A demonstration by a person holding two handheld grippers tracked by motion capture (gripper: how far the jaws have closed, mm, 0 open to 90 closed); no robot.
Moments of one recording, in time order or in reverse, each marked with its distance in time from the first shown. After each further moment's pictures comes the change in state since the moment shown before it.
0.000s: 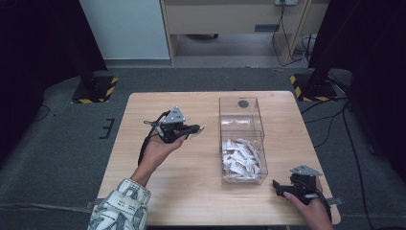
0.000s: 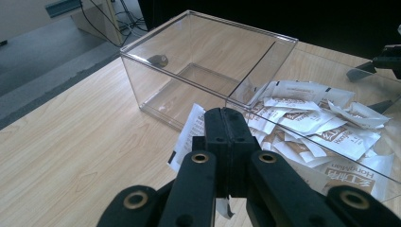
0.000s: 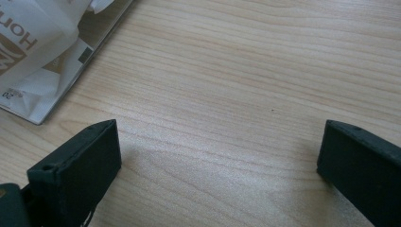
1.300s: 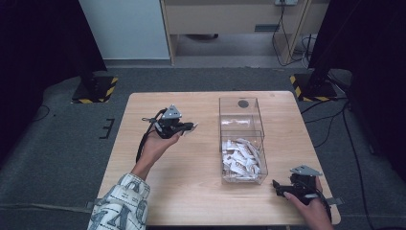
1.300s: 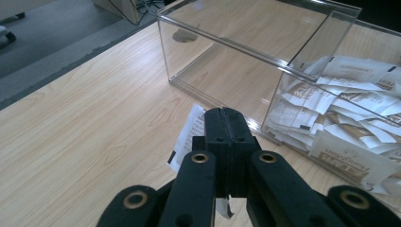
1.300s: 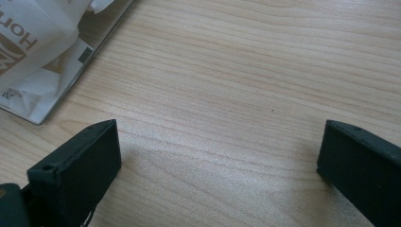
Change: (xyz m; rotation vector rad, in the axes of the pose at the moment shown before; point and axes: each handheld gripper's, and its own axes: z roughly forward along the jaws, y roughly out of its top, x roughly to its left) left arm 0.036 -0.022 0.015 0.069 0.063 -0.054; right arm 0.000 0.000 0.000 0.000 -0.001 0.000
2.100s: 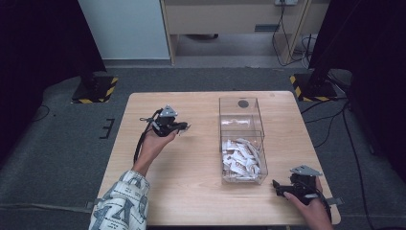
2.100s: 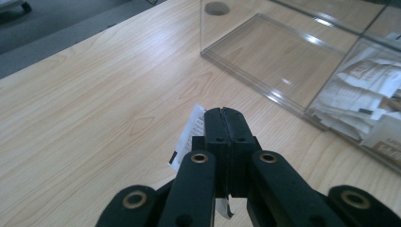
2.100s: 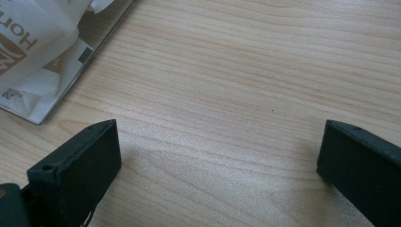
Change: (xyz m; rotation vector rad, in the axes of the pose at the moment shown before) left arm 0.032 -0.024 0.015 0.052 0.060 -0.078; right arm 0.000 0.000 0.000 0.000 0.001 0.000
